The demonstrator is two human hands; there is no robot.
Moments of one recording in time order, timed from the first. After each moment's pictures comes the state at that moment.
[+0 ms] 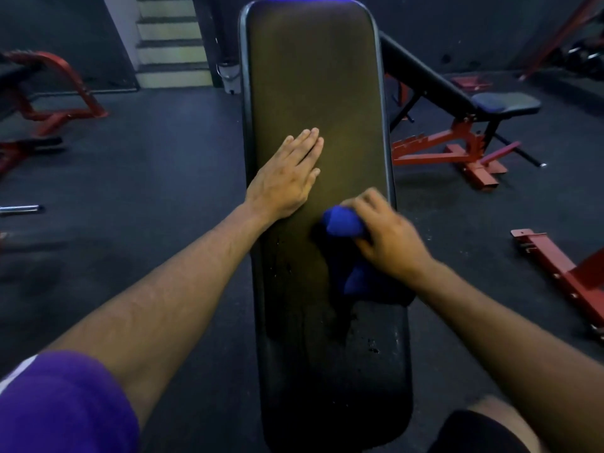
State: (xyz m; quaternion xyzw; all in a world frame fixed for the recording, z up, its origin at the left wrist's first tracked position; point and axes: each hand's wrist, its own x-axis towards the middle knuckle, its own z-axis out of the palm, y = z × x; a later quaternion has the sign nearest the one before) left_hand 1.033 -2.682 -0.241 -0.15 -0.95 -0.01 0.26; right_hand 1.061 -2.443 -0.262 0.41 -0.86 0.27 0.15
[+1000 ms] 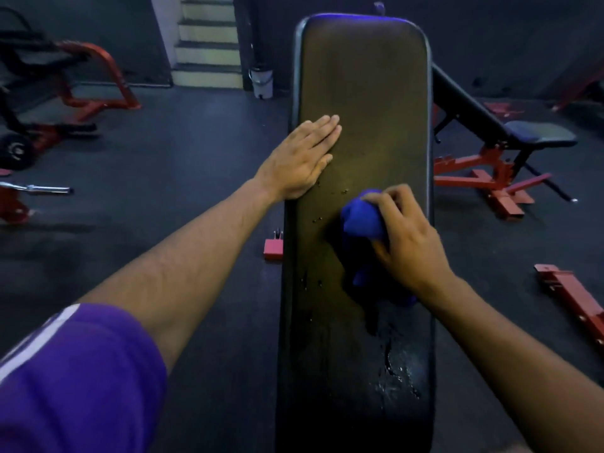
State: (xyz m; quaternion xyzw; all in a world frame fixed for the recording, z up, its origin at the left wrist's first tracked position) left_hand 1.016 -2.748 -0.214 -0.16 -0.95 0.02 0.27; right_hand 1.068 -2.486 -0.235 0.41 -0.85 0.24 0.23
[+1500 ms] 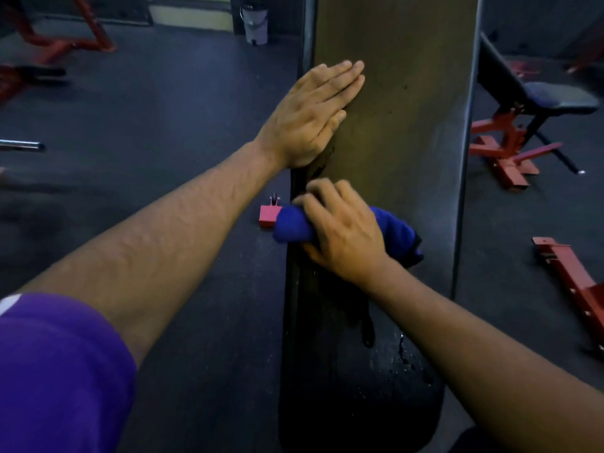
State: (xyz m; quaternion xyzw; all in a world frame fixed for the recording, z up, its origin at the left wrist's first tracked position) left_hand 0.990 -2.767 -0.239 -0.22 -0.91 -0.03 0.36; right_hand 1.068 -2.582 -0.288 0.49 -0.82 0.12 0.25
